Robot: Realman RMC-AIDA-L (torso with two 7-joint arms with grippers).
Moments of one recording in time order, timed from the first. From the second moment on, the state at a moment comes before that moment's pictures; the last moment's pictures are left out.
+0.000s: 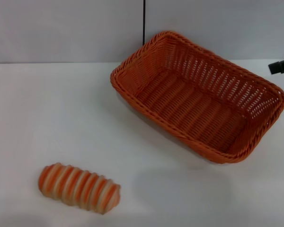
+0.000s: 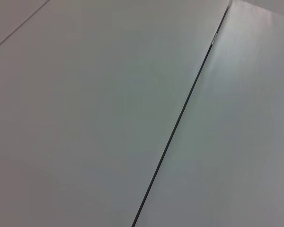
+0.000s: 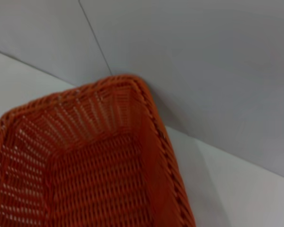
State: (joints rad) left arm -0.05 -2.07 -0.79 -0.18 2.10 1.97 -0.62; right arm 0.71 1.91 -0.72 -1.05 0.66 1.65 -0.98
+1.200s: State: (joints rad) left arm -0.04 -2.07 -0.79 -0.18 2.10 1.96 -0.62; right arm 0.71 1.96 -0.82 -0.85 0.64 1.51 -1.07
